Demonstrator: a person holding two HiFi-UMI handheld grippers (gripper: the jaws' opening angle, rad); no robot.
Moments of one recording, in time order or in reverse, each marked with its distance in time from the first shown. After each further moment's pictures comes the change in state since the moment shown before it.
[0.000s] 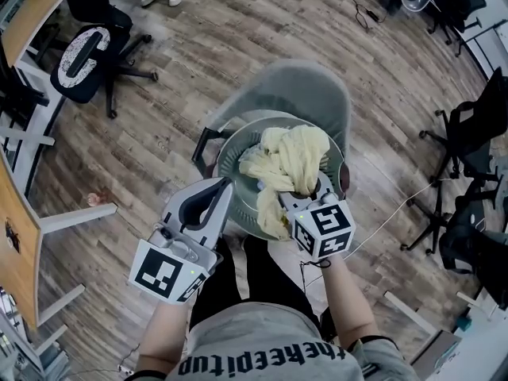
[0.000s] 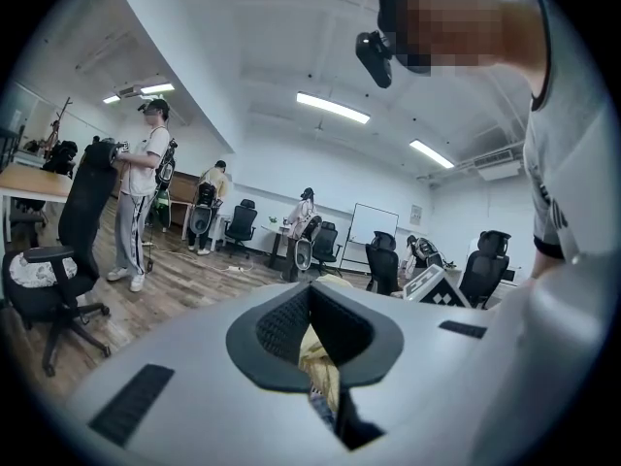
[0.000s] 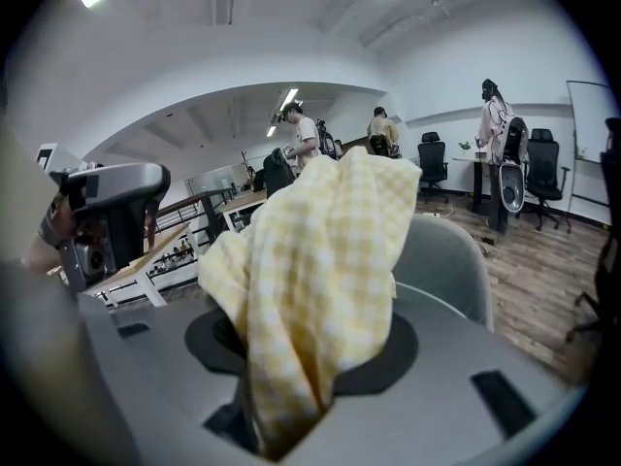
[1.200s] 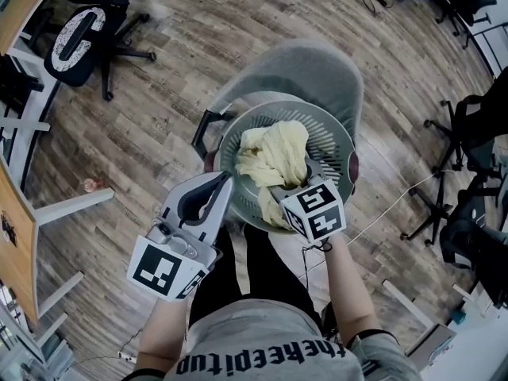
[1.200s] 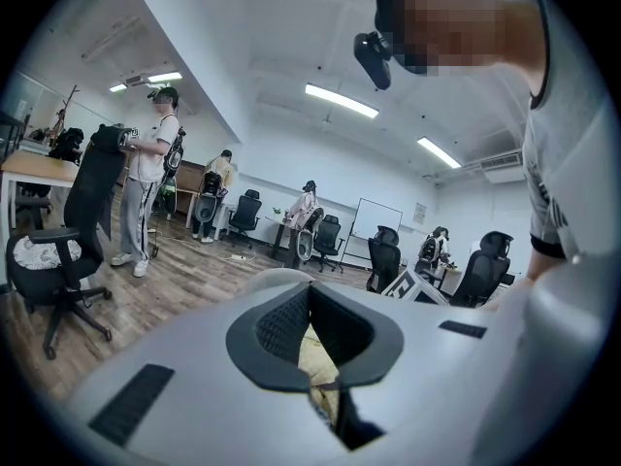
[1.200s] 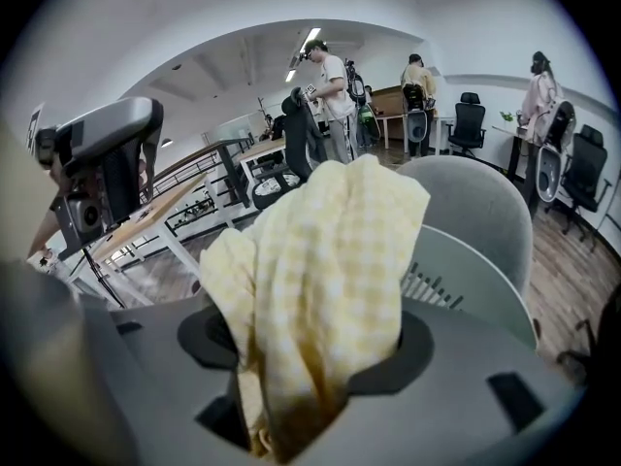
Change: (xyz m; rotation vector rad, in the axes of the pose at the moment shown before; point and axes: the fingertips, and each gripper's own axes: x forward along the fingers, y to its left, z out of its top) left arm -0.002 0.013 -0.029 -0.048 0.051 0.012; right arm 0.036 0.016 -0.067 -0.094 0.325 0.114
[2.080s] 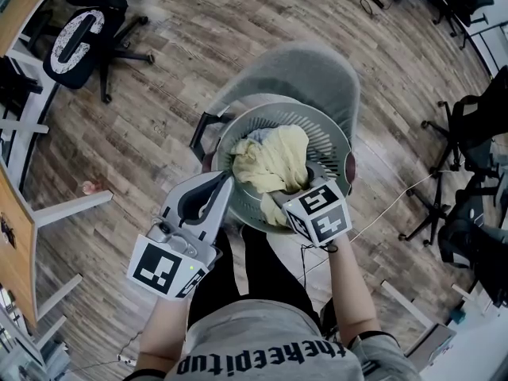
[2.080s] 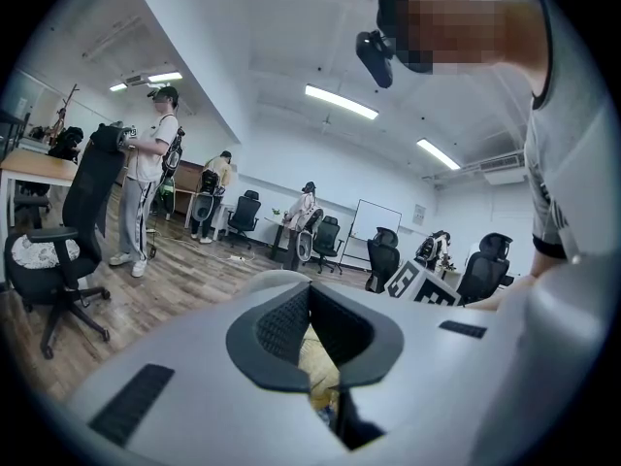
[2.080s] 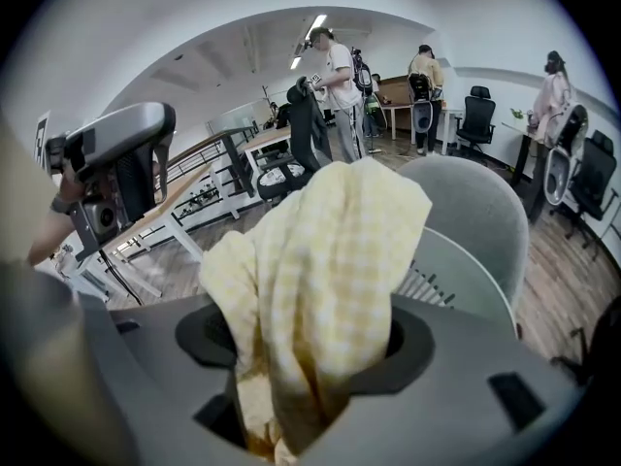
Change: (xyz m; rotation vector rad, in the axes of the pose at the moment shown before) left arm 0.003 -0.003 0.002 -0.003 -0.009 -0.006; right arm -0.018 0.004 0.000 -0.013 0.063 0.031
